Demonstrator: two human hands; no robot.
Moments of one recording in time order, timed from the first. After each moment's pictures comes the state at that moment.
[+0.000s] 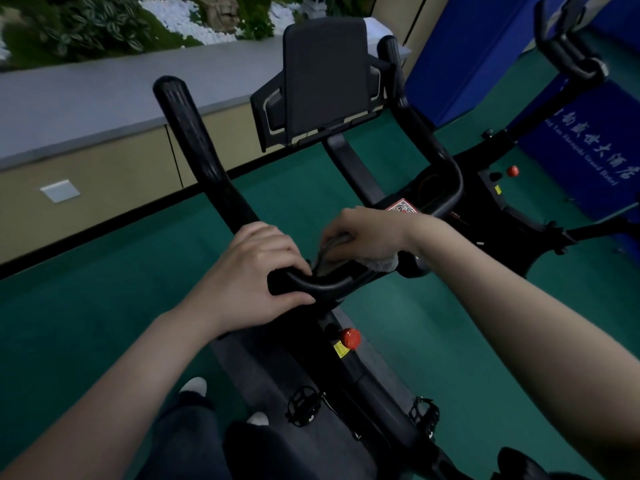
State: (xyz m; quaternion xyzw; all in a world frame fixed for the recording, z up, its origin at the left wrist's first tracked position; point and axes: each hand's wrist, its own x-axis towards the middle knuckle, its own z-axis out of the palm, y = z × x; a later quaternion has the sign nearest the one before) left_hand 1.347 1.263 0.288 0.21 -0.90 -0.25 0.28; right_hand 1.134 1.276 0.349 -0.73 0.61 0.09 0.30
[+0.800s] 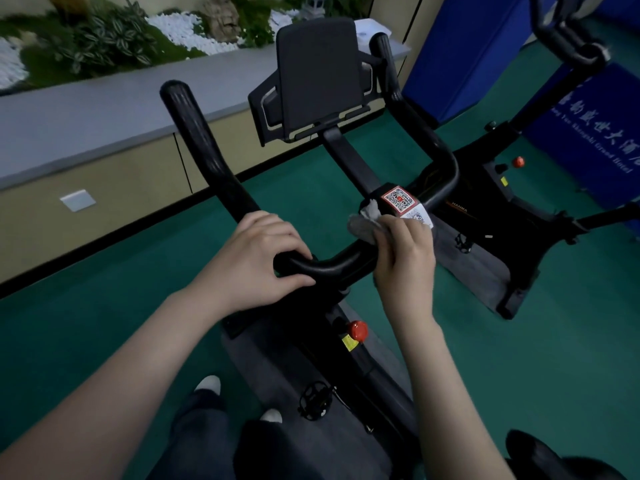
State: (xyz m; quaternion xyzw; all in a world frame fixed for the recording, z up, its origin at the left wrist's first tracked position) left_hand 1.346 1.267 0.295 0.23 -0.92 -0.22 0.24; right_hand 1.156 1.374 0.288 -0.50 0.77 -0.38 -0.11
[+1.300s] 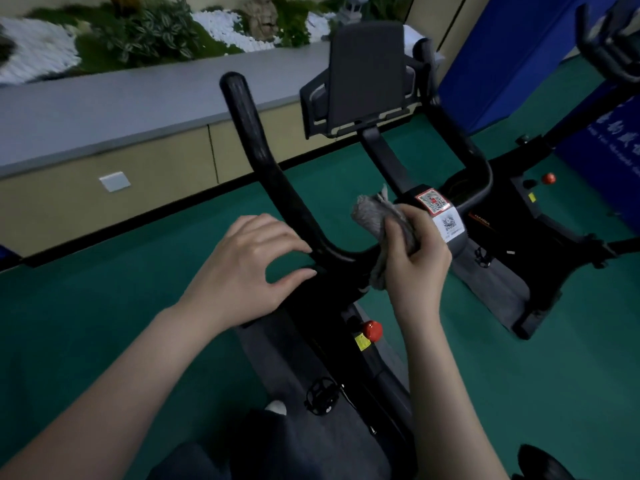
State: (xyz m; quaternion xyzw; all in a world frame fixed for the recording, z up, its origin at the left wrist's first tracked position) left_hand 1.402 1.297 0.304 0.28 -0.90 -0.19 0.28; right_hand 1.204 1.370 0.319 -0.43 0.73 -0.53 0.04
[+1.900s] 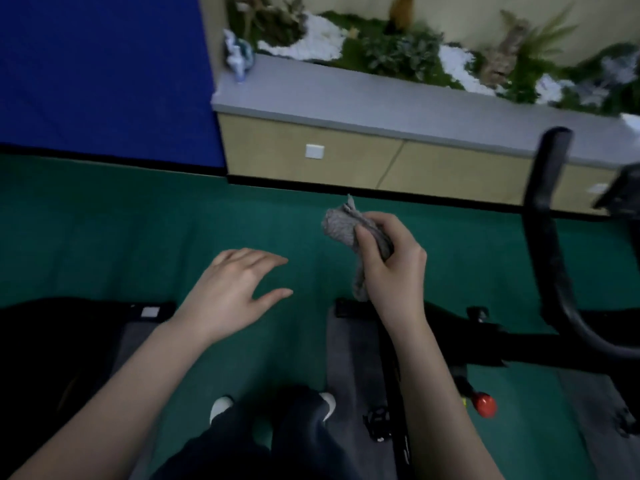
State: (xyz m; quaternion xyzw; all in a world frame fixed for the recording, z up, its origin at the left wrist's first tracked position) left_hand 1.688 1.410 0.262 0.64 -0.74 -0.17 0.11; right_hand 1.481 1.346 0.307 -0.68 0.53 -0.42 0.28
